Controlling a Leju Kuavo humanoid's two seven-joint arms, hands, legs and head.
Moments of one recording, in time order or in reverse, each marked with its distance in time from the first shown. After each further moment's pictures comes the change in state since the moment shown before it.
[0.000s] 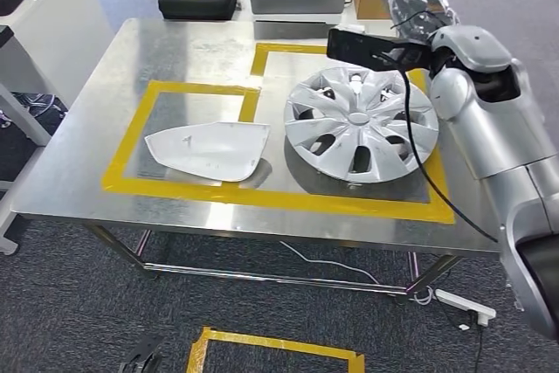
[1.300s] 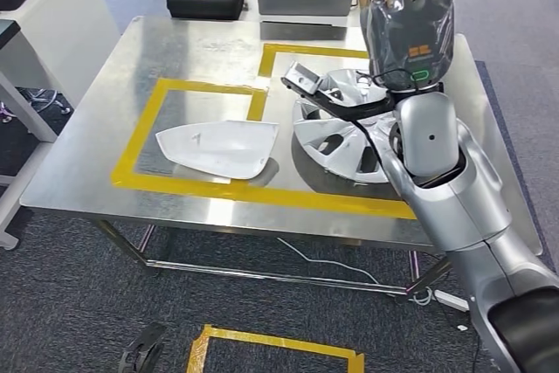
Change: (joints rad) left arm -0.034 -0.019 0.008 0.000 -0.075 0.032 -0.013; right arm 0.293 0.022 0.057 -0.411 0.638 -0.629 0.244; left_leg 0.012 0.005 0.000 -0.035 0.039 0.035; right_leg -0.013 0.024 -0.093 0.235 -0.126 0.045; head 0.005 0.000
